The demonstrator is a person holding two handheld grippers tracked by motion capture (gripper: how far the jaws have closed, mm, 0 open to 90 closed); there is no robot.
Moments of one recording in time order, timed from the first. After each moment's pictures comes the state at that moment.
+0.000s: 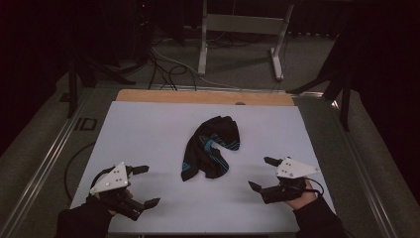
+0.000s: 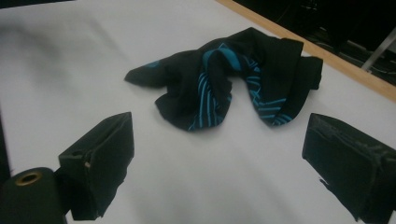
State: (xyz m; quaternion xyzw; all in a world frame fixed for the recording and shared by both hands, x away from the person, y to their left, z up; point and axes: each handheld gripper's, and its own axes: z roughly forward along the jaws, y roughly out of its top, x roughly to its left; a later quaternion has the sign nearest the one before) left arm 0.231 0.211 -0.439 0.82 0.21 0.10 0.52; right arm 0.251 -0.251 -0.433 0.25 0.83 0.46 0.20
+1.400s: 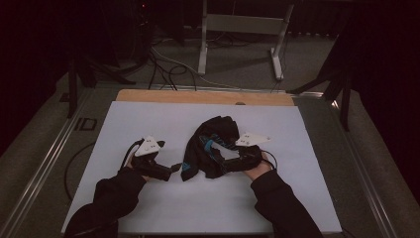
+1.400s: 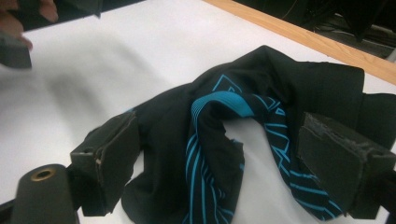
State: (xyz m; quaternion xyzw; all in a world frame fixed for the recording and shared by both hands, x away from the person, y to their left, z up) left arm 0.321 0.160 -0.468 0.82 0.29 0.15 0.47; right arm 0.342 -0.167 -0.467 0.30 0.81 0.48 0.16
